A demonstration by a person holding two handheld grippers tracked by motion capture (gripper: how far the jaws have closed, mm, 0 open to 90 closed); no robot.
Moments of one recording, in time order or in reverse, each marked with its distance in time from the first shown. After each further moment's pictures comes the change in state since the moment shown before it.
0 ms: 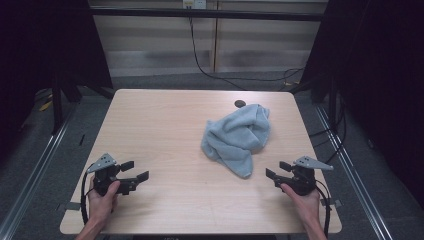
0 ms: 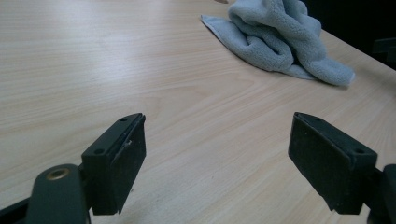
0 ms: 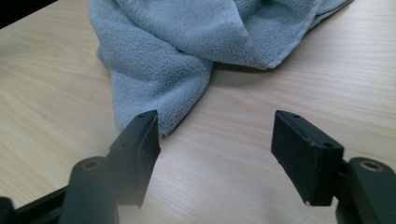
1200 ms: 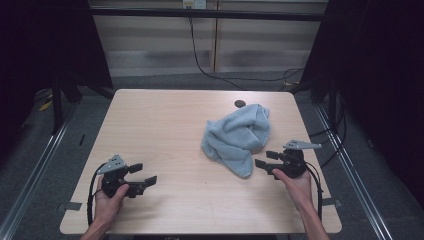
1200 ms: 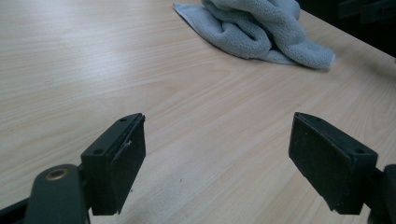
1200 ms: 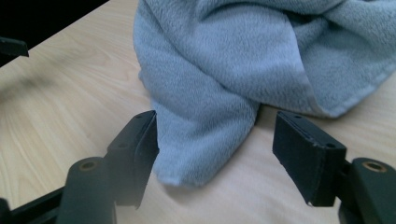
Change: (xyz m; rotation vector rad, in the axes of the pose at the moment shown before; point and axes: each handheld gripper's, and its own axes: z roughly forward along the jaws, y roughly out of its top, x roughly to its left) left arm -0.018 0.002 0.012 0.053 -0.047 0.065; right arm -0.002 0.044 0.033 0.057 0.195 -0.023
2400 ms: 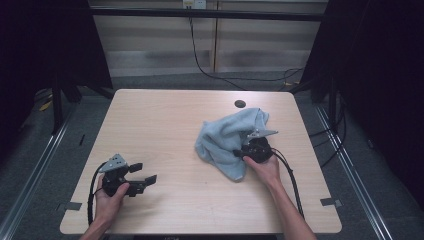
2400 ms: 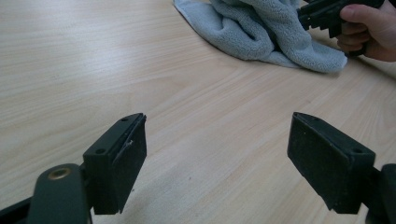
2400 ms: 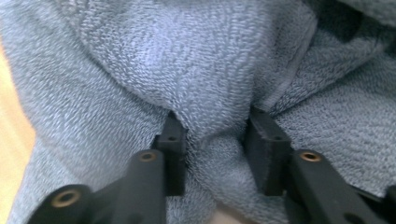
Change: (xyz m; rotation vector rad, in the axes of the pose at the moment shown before) left arm 0.004 0.000 0.003 0.014 0.017 0.001; right arm 0.000 0.010 0.106 0.152 -0.040 -0.120
